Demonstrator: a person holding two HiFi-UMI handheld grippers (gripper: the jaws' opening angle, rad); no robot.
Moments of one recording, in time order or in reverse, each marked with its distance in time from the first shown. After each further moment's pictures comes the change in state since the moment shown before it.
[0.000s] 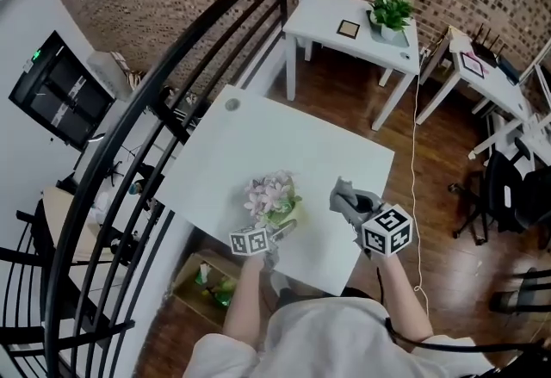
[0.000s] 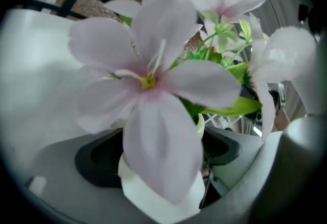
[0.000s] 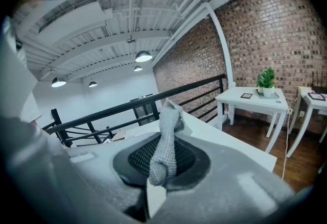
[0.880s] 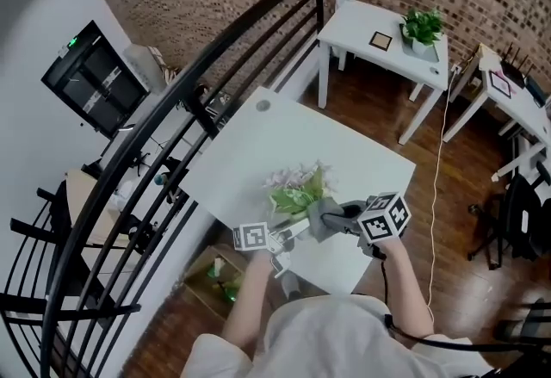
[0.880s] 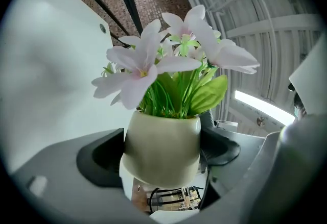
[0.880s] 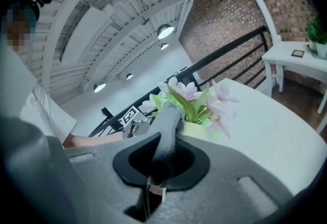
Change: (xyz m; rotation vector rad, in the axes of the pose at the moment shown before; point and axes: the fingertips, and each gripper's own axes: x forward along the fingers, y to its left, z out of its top) left arm -0.048 -0.119 0.054 -0.319 -0.083 -0.318; right arm 0.033 0.083 -0.023 0.091 0.338 0.514
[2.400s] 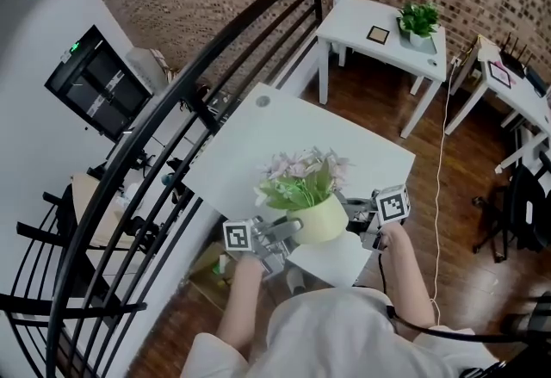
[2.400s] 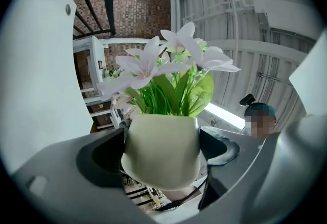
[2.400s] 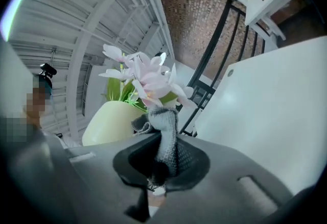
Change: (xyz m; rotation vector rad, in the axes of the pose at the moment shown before) left arm -0.026 -0.133 -0.005 0.000 0.004 -0.495; right arm -0.013 -0.009 -0.006 0.315 -0.276 0.315
